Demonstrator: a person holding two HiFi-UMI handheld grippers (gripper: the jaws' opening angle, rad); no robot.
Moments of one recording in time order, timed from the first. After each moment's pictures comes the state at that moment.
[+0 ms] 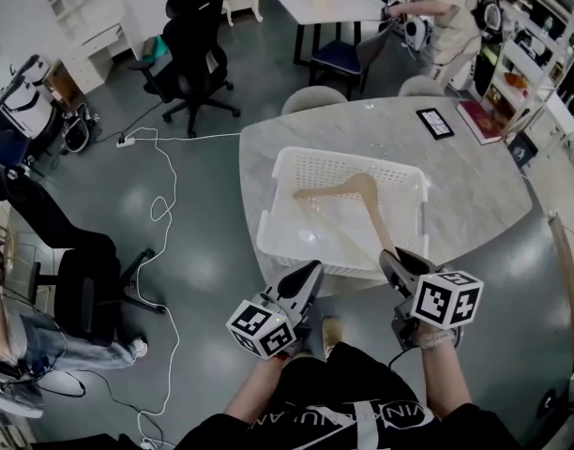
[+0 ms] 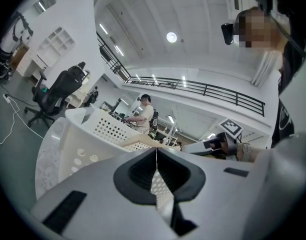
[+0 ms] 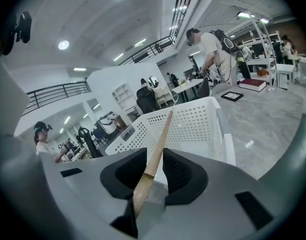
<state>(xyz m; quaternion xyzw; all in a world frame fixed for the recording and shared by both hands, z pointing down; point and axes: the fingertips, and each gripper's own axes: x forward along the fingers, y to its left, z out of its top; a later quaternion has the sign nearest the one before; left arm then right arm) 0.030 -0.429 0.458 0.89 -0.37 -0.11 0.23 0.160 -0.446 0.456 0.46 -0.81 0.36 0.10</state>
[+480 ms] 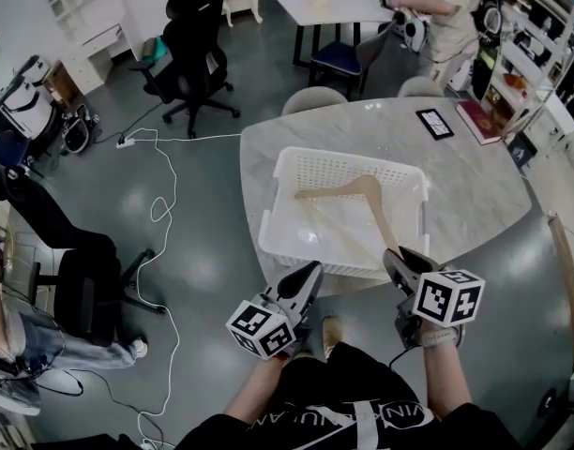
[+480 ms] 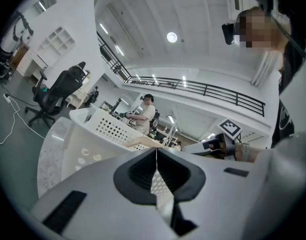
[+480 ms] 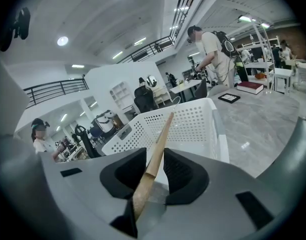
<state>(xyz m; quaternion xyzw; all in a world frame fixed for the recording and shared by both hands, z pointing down) 0.027 -0.425 0.462 0.89 -0.37 -0.11 0.23 0.167 -0.445 0.462 0.47 -0.80 0.35 0.11</state>
